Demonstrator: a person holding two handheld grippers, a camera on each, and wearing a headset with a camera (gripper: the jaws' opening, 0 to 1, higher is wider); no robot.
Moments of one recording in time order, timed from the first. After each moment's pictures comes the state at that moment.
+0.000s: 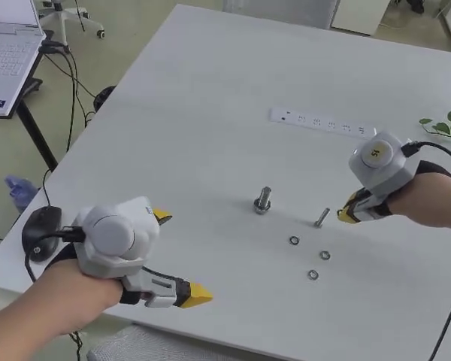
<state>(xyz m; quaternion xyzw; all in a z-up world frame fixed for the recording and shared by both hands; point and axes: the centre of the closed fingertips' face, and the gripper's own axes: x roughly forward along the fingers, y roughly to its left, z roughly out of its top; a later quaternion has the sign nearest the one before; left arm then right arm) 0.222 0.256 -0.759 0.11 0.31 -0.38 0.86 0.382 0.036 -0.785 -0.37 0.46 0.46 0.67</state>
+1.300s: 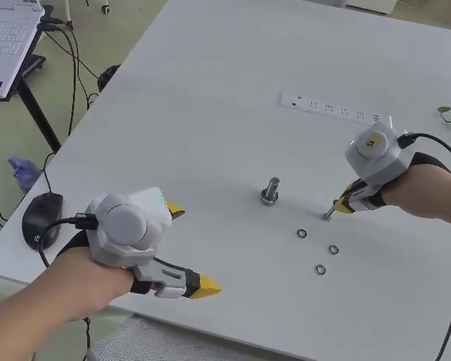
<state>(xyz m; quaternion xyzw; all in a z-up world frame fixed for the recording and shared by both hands) 0.231 0.247 -0.774 0.10 0.33 -0.40 0.85 0.398 0.048 -0.816 -0.36 0.47 0.46 0.66</state>
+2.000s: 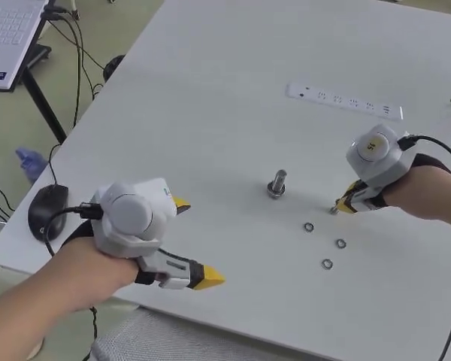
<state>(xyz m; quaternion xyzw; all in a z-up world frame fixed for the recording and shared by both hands) 0.232 0.250 -0.775 0.10 0.34 -0.39 0.85 0.395 0.053 -0.836 -0.37 0.47 0.47 0.65</state>
